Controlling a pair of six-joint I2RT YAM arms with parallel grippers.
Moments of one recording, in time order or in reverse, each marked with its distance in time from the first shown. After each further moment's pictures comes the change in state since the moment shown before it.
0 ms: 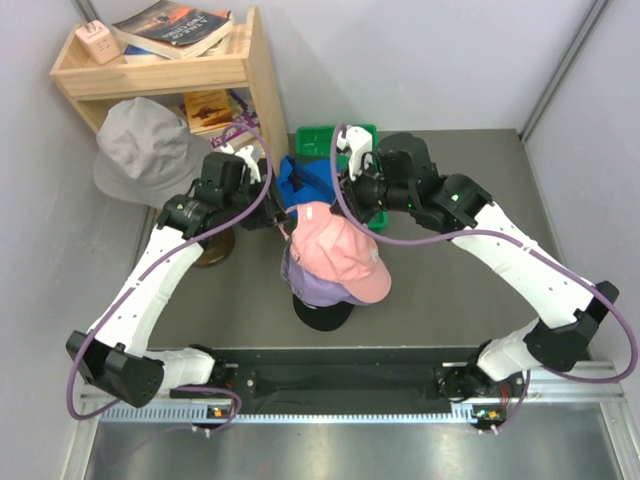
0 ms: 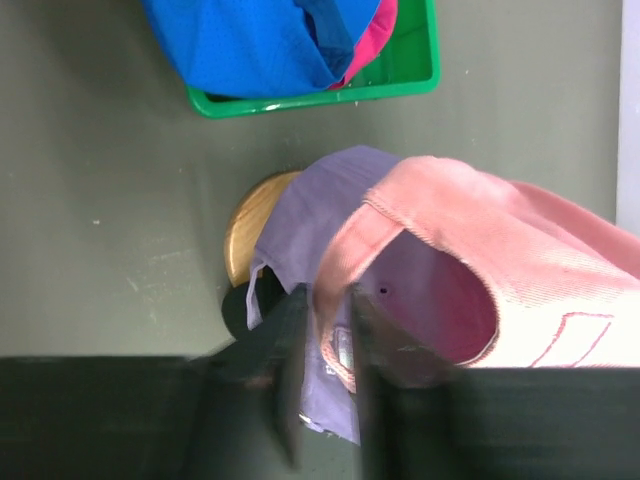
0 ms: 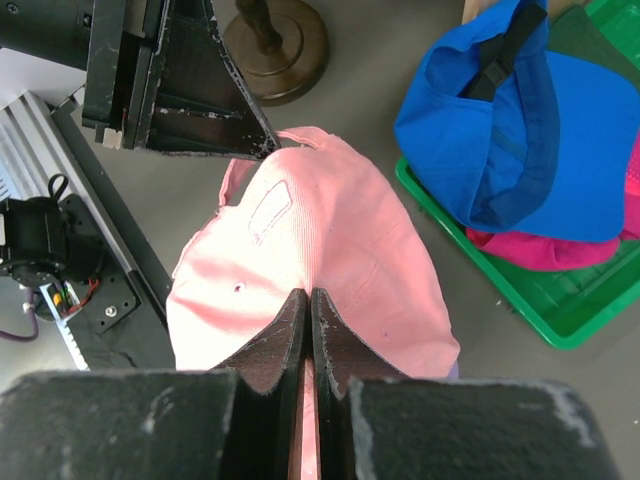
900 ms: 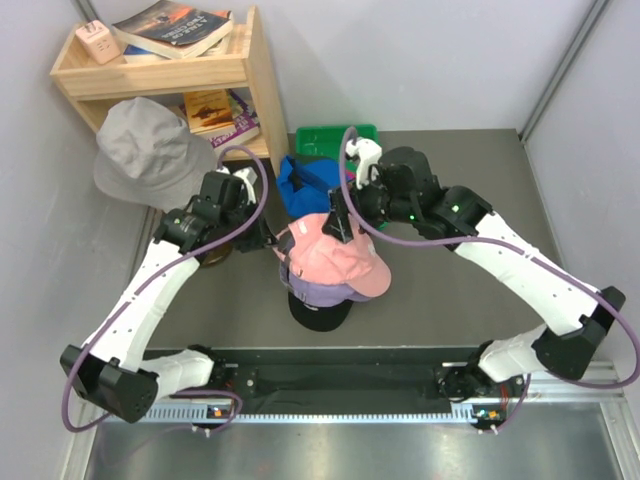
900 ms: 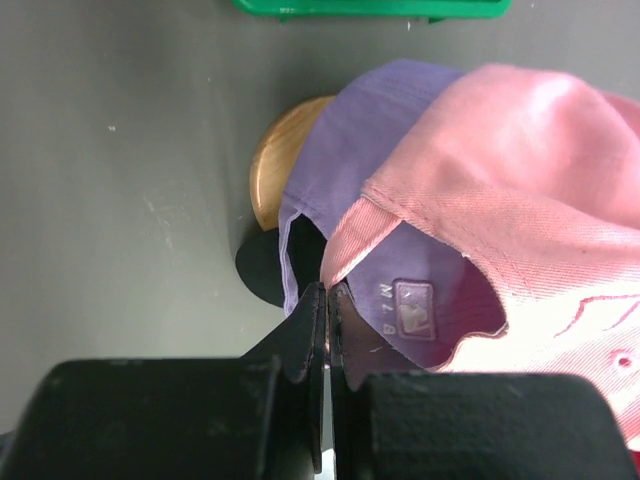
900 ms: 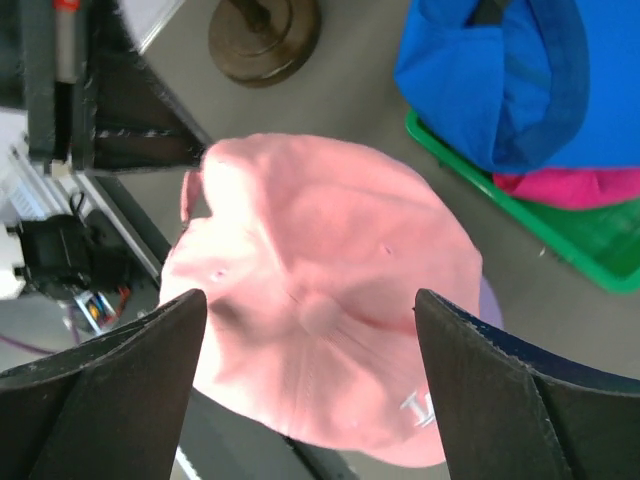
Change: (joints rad) left arm 0.000 -0.077 -0.106 -0.102 -0.019 -0.035; right arm -0.003 -0.049 -0.121 0.036 0.031 0.148
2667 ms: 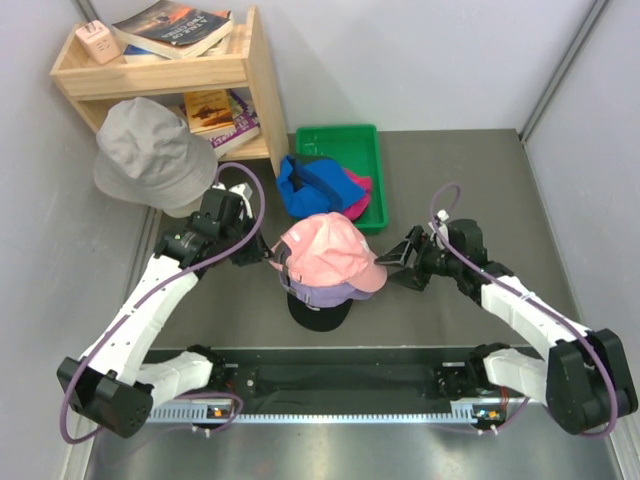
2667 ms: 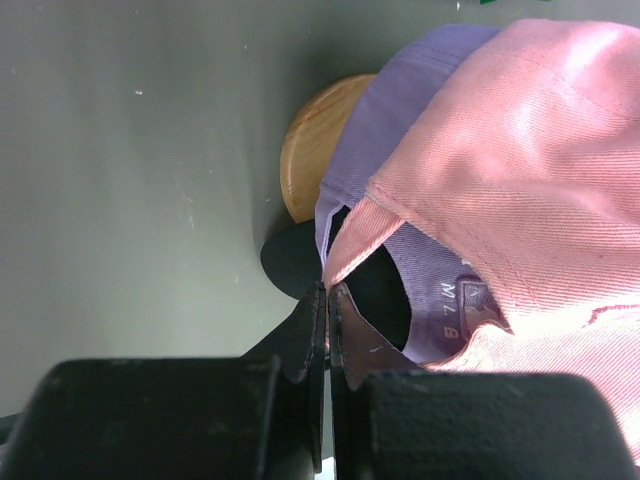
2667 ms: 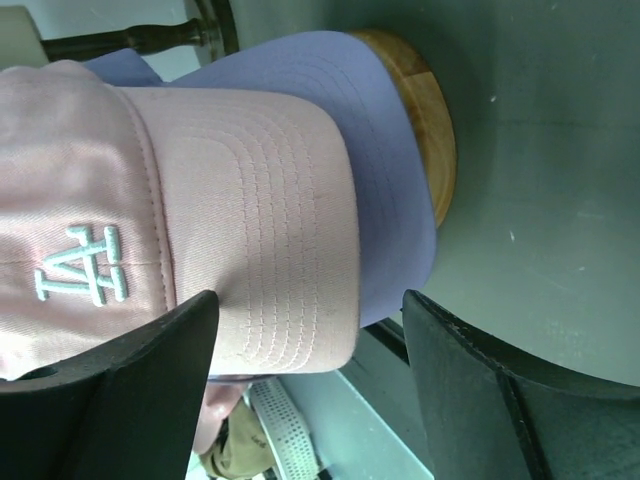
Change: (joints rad) left arm 0.000 -0.087 -0.151 0.035 -0.041 -0.025; right arm -0.519 -0.298 -1.033 0.621 -0.493 0.817
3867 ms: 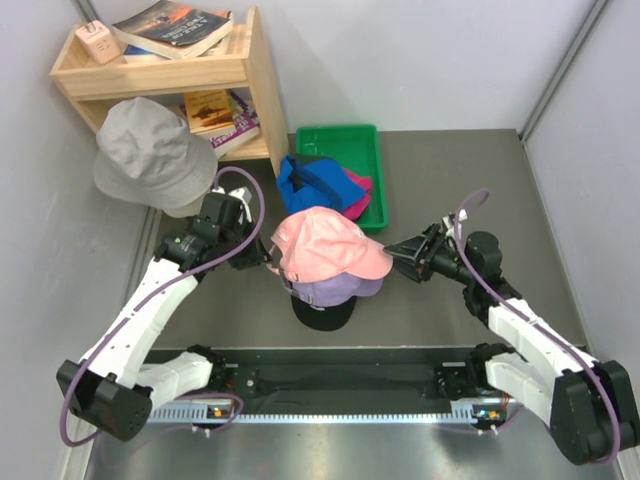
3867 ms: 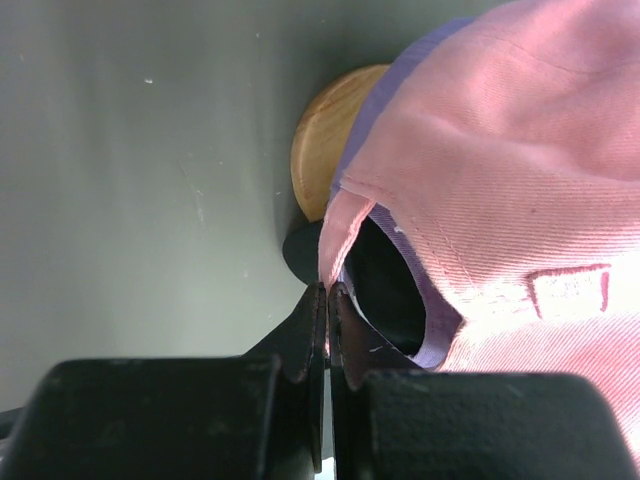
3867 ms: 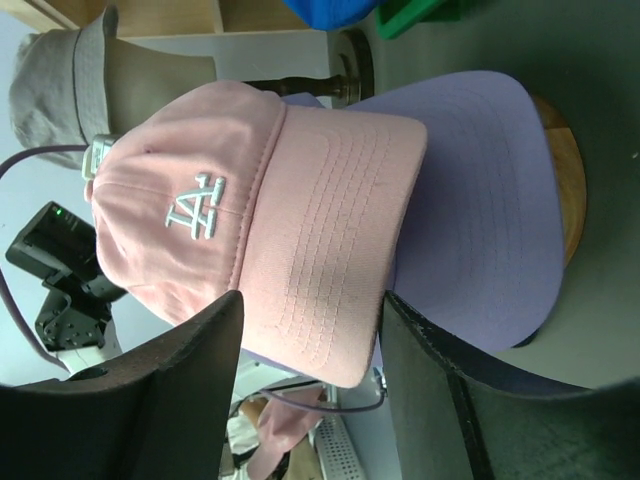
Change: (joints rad) left arm 0.000 -0.017 -0.032 0.000 -0.008 0.003; right arm -0.041 -0.174 -0.163 0.381 -0.018 0.275
